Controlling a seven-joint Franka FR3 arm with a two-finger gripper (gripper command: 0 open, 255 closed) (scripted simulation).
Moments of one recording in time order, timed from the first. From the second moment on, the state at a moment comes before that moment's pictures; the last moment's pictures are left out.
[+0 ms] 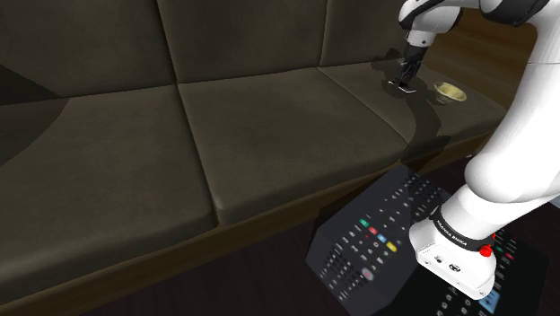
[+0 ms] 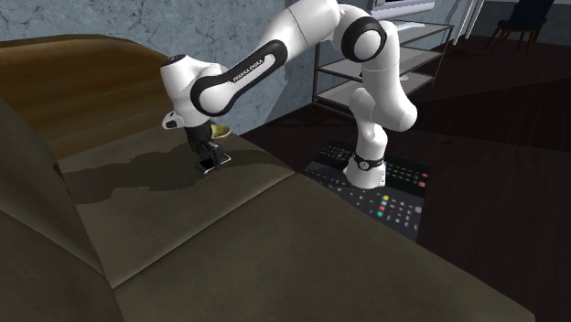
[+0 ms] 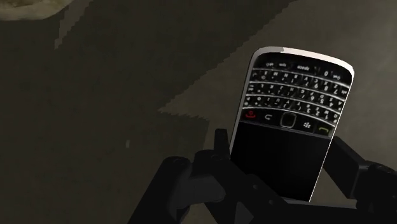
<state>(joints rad) -0.37 0.39 -0.45 -1.73 0.18 1.98 -0.78</state>
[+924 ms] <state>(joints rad) -0.37 0.33 -0.46 -1.62 0.15 1.81 -0.76</state>
